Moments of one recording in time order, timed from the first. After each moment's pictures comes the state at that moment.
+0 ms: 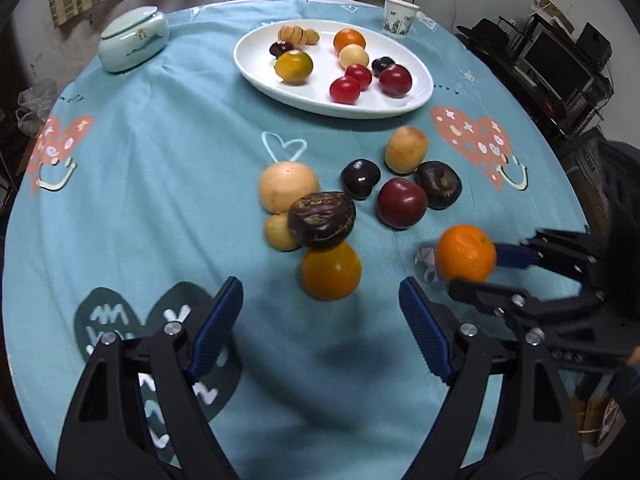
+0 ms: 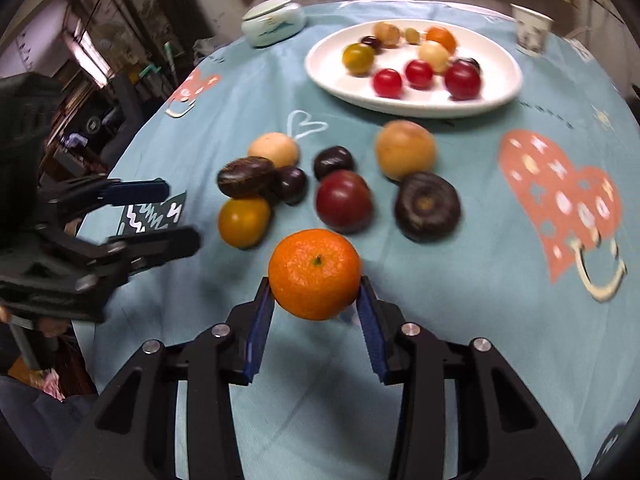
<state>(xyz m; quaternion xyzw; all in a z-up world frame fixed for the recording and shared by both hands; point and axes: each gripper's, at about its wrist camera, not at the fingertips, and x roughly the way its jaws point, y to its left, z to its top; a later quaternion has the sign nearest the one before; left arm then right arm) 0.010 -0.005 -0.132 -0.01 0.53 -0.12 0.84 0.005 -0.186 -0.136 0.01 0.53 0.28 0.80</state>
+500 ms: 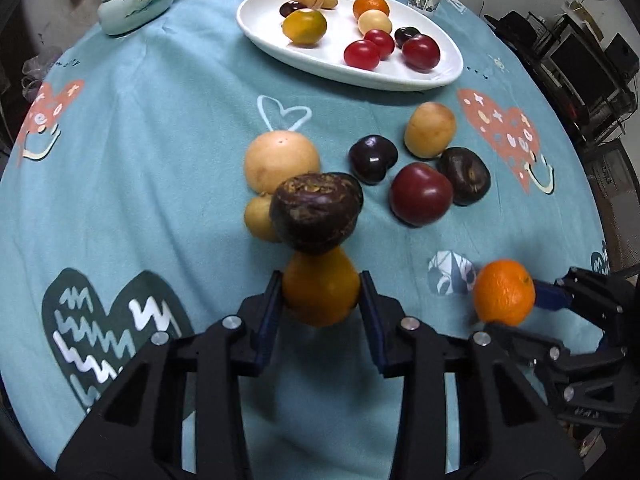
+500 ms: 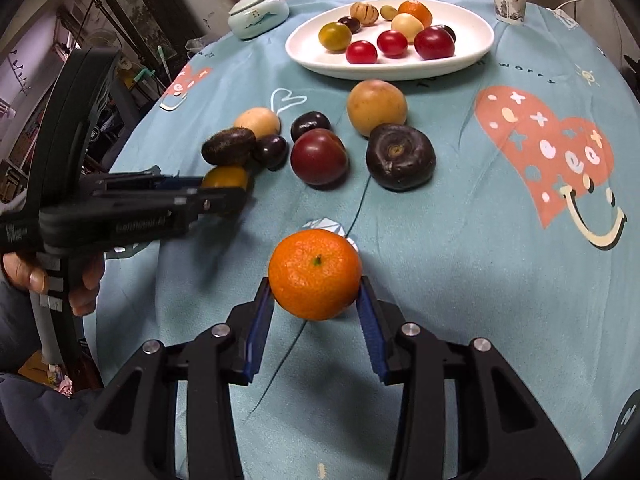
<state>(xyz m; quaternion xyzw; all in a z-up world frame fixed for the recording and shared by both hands) 0.025 -0.017 -0.155 -0.03 0.56 -0.09 0.82 -0.008 -0.202 -0.143 0.03 0.54 0.29 0.79</state>
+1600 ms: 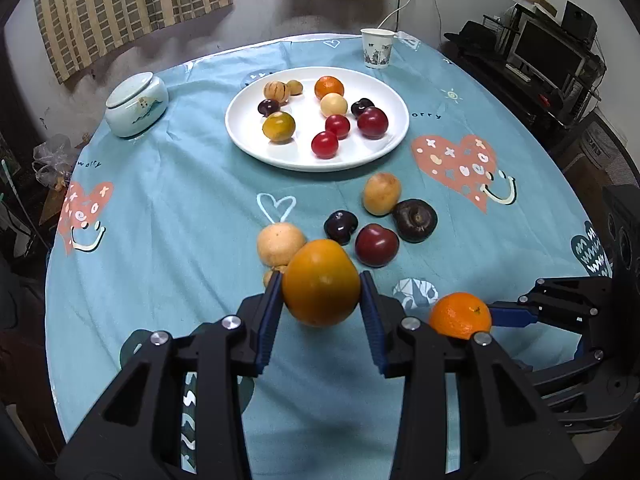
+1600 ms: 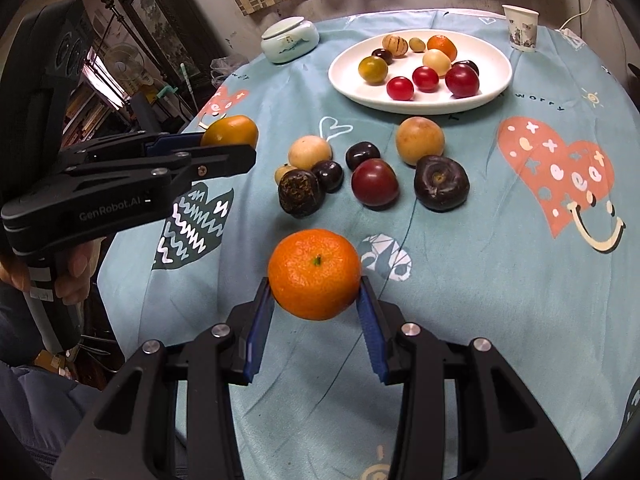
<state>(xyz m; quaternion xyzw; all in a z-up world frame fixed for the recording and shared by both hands) 0.005 -0.032 -0.079 0.06 0.47 -0.12 0.87 -0.027 -0.190 -0.112 0.05 0.51 0.31 0.80</state>
